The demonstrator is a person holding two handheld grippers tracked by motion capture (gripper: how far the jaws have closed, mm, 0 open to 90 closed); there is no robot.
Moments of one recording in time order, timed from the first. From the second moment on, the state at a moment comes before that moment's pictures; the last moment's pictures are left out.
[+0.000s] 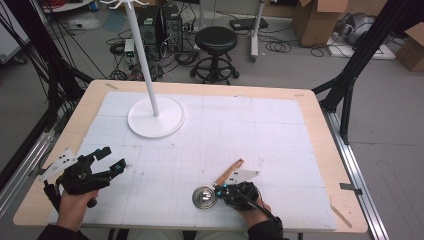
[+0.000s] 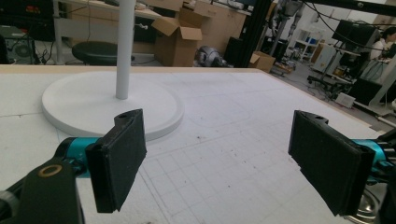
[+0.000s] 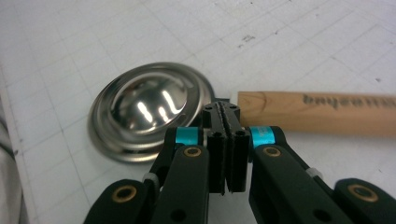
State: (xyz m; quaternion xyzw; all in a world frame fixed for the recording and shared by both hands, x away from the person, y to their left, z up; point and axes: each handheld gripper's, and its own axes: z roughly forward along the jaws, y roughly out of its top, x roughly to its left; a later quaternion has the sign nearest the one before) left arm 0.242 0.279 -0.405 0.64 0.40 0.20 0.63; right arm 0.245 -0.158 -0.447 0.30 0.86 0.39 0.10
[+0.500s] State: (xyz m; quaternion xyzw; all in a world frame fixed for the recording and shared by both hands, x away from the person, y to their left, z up) left arm 0.242 0.279 -0.405 0.64 0.40 0.20 0.63; right arm 0.249 -0.181 -0.432 0.33 0.84 0.41 0.13
